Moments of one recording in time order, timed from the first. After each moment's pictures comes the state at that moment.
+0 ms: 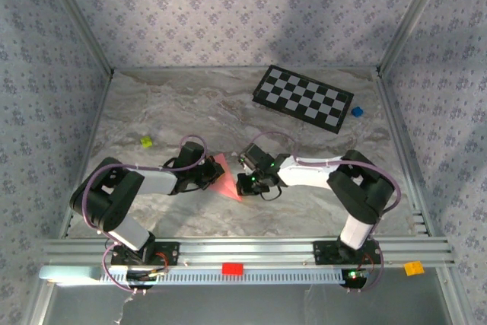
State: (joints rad) left arm -0.57 1.57 0.49 0.28 0.32 -1.20; right arm 0.90 1.70 0.90 -0.27 -0.29 0.71
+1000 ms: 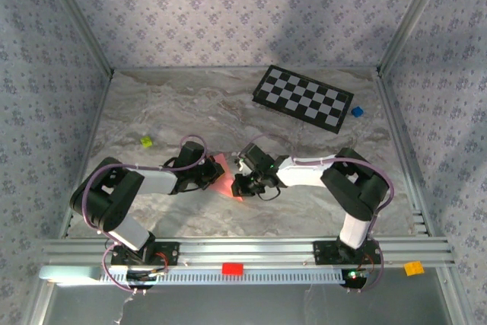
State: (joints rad) left arm -0.57 1.57 0.49 0.27 0.32 -1.19; right arm 0.88 1.76 0.88 -0.14 -0.42 0.72
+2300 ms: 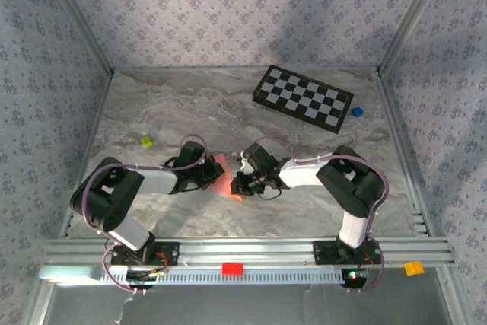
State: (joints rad) left arm -0.56 1.57 0.50 0.26 0.32 -1.19; right arm 0.85 1.79 0.82 0.04 -0.50 0.82
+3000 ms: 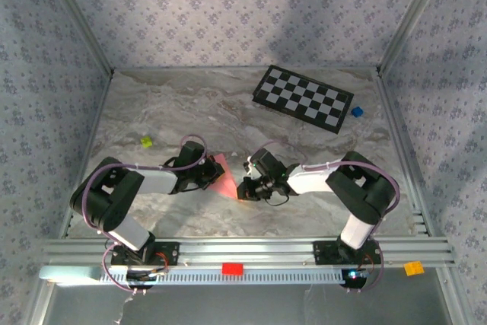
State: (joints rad) left arm -0.57 1.57 0.50 0.26 0.32 -1.19; right arm 0.85 1.70 0.70 0.08 -0.49 0.82
